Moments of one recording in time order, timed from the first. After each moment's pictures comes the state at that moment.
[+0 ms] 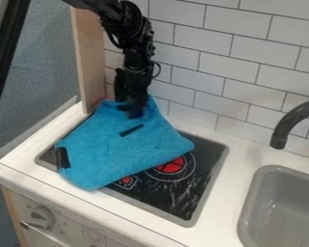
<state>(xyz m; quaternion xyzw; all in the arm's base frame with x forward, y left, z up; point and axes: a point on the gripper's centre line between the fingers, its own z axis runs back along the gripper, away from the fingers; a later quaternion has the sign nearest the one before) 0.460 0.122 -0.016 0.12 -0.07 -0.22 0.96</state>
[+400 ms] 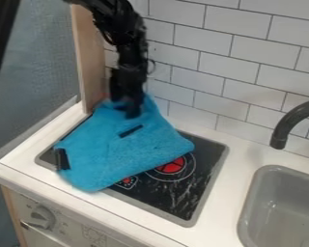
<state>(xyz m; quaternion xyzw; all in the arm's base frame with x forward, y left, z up) 0.453 0.135 0.001 0.10 -0.08 -0.20 0.97</state>
